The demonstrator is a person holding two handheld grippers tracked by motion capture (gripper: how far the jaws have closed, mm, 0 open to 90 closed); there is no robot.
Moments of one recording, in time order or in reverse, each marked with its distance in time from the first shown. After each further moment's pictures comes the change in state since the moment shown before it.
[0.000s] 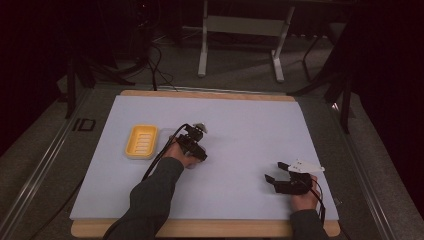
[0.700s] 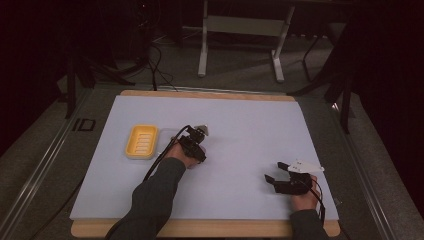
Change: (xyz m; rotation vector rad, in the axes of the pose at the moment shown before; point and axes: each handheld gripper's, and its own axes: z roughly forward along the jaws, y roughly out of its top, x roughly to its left) left arm -0.004 0.002 0.006 0.068 0.031 0.016; right arm 0.000 0.000 0.000 0.003 -0.001 -0.002
